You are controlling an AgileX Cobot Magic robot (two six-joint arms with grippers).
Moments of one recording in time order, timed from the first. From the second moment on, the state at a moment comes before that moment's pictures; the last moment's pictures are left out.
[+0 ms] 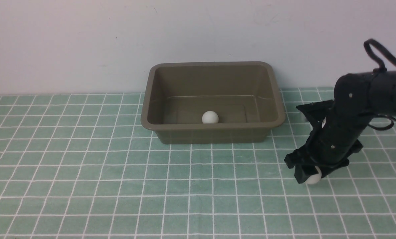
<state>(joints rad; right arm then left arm) 0.27 1.91 -1.30 0.10 1.02 -0.08 0.09 -0.01 0.02 -0.04 0.40 0.12</state>
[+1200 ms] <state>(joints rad) 0.31 2.20 -1.78 0.53 0.83 -0.33 0.09 -0.01 0.02 -0.04 0.40 0.12</state>
